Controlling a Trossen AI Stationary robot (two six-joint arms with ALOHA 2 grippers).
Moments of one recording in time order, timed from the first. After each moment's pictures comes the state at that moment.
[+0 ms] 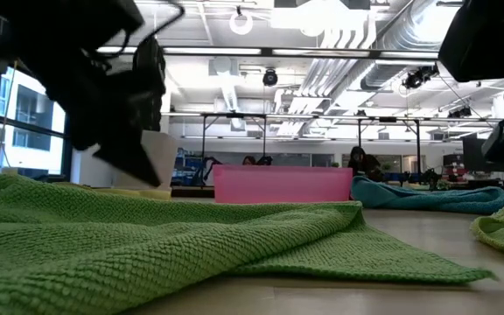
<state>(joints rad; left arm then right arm) -0.18 1.52 0.60 -0.12 -0.51 -0.50 0.56 1.50 0.66 -0.04 -0.30 0.87</state>
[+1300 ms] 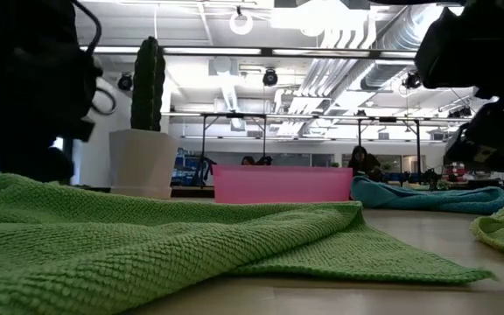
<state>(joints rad) -0.17 1.52 0.59 -1.03 -0.37 -1.32 0.50 1.50 0.66 -0.08 -0.23 0.73</state>
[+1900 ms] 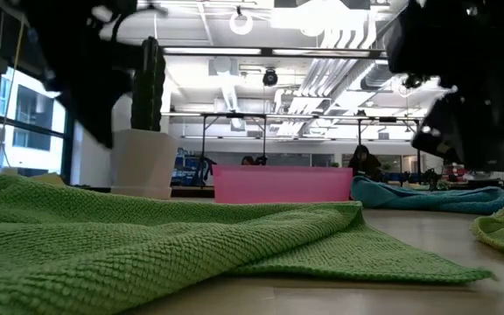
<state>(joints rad) -0.24 1.50 0.94 -1.03 -0.59 -1.09 0.43 1.50 0.66 0.06 -0.24 0.69</state>
